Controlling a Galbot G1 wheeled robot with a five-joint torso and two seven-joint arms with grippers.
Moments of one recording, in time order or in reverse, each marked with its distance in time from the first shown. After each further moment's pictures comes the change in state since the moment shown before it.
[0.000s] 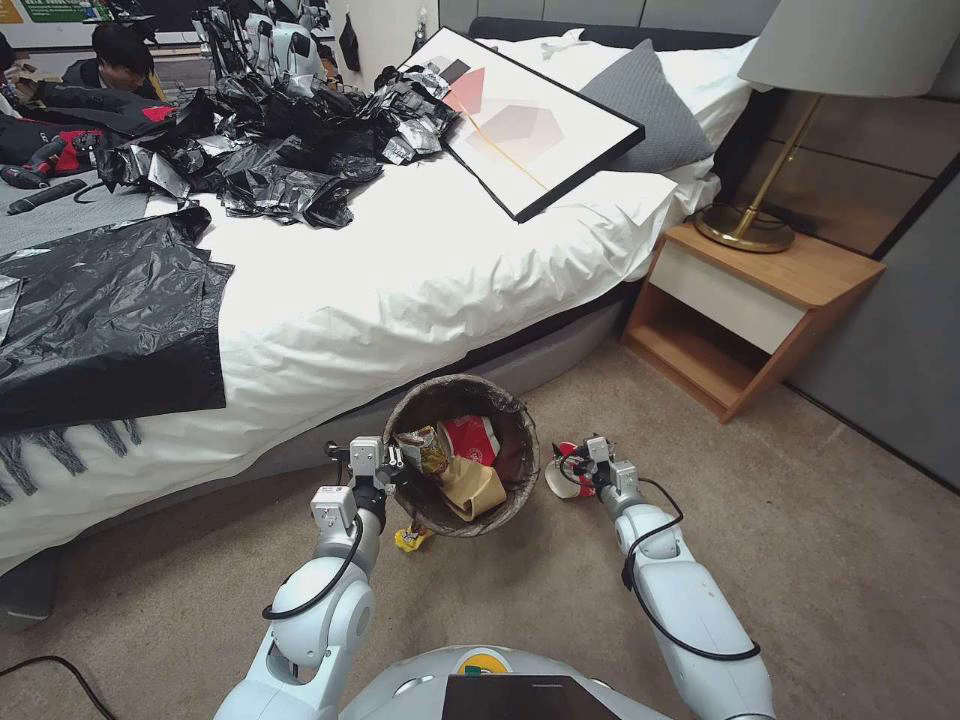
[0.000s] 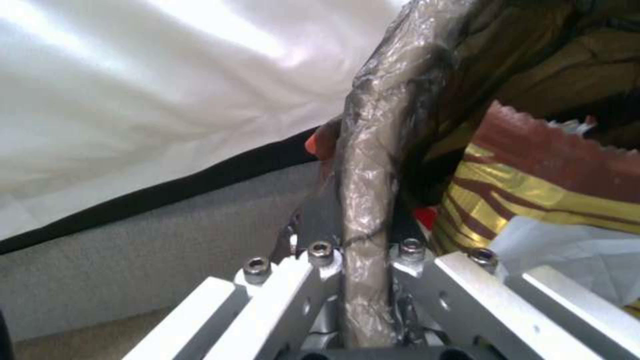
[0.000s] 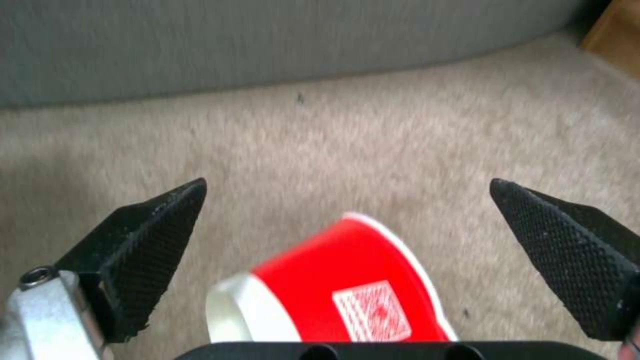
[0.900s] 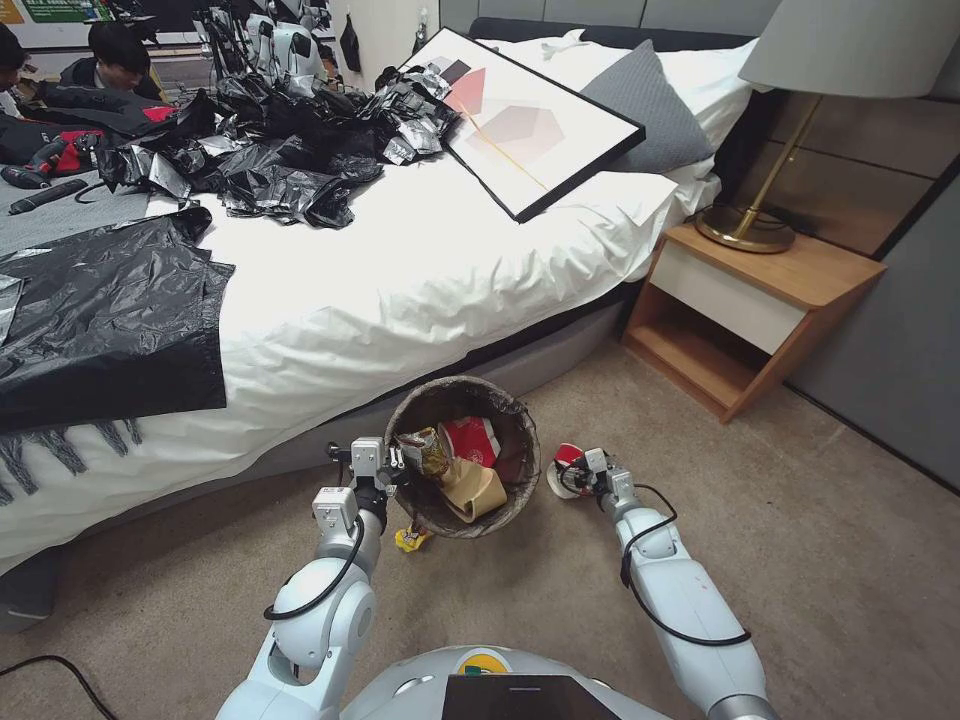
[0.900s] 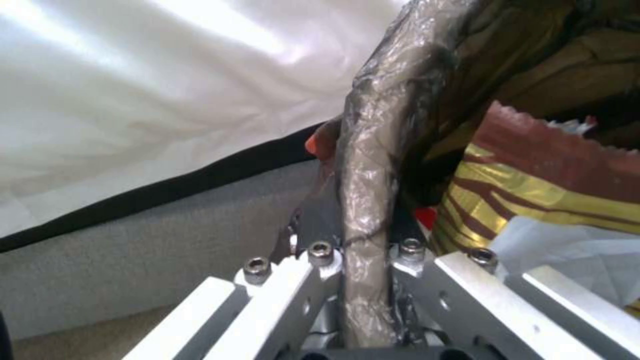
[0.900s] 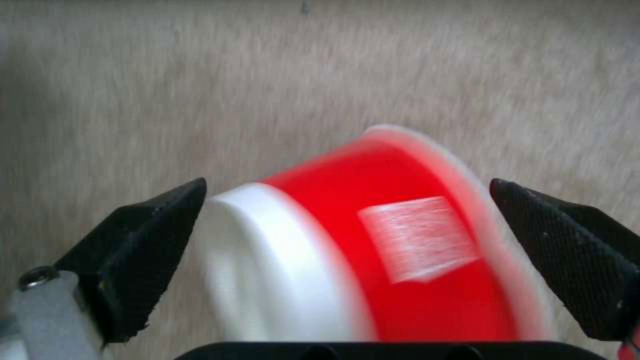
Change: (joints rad) left arm 0.001 0.000 0.003 0.002 0.003 0.000 -0.001; right arm 0.038 -0.006 -0.010 -0.120 -0.064 -0.013 -0.023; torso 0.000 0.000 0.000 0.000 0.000
